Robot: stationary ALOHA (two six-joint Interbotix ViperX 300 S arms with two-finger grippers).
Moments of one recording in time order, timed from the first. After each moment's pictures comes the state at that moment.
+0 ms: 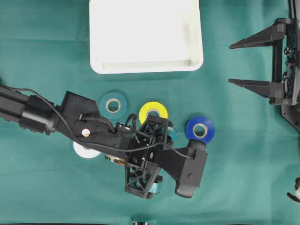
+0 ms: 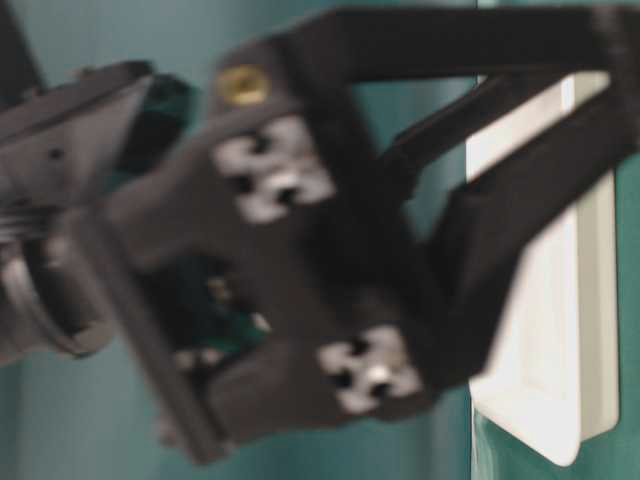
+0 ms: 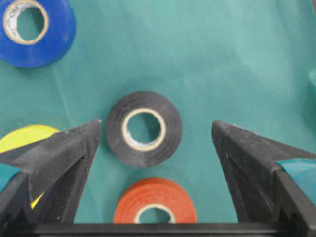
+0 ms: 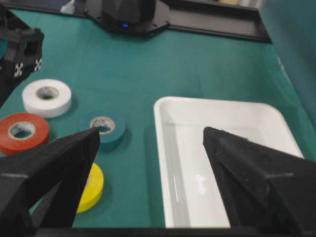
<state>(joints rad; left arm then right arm) -0.30 0.31 -0.12 0.00 0.82 0.00 -0.06 -0.92 1.11 0.00 -0.03 0.01</state>
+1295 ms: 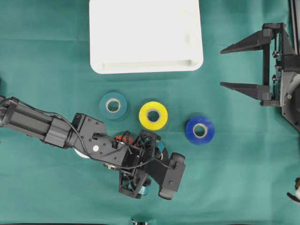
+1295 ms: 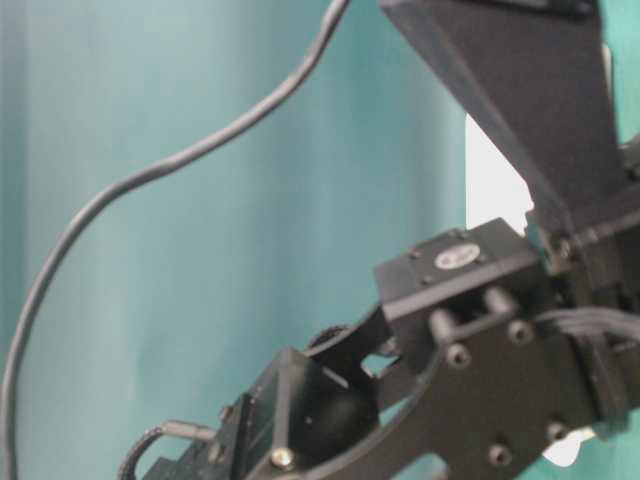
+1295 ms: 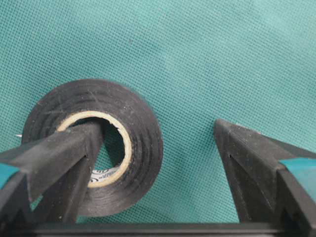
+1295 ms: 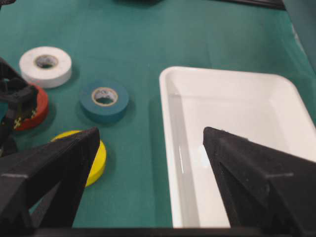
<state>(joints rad) -0.34 0.46 0.10 0.00 0.48 0.01 -0.06 -0.83 1.11 -0.01 -0.02 0.01</state>
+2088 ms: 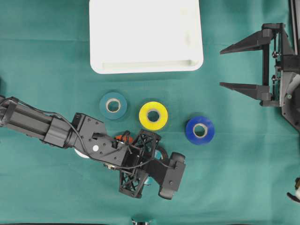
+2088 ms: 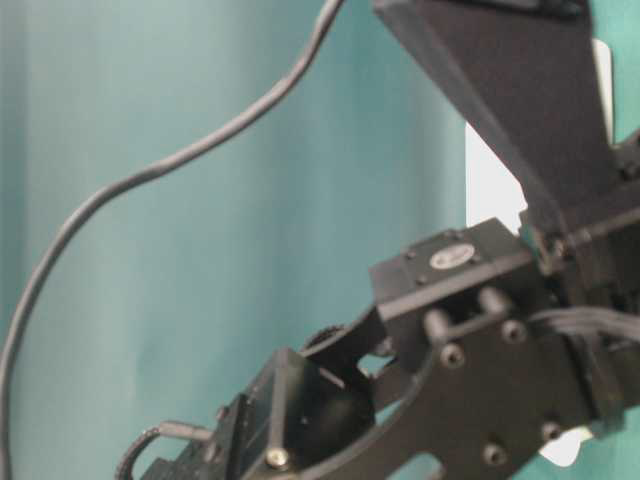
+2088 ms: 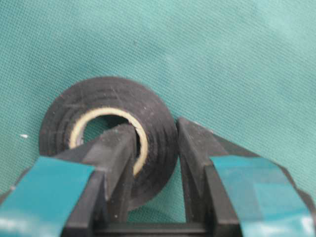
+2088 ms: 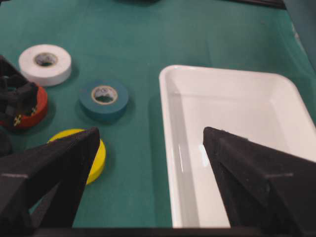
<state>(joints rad) -0.34 0.46 0.10 0.00 0.48 0.00 -0.06 -0.83 1.11 -0.01 -0.02 0.01</state>
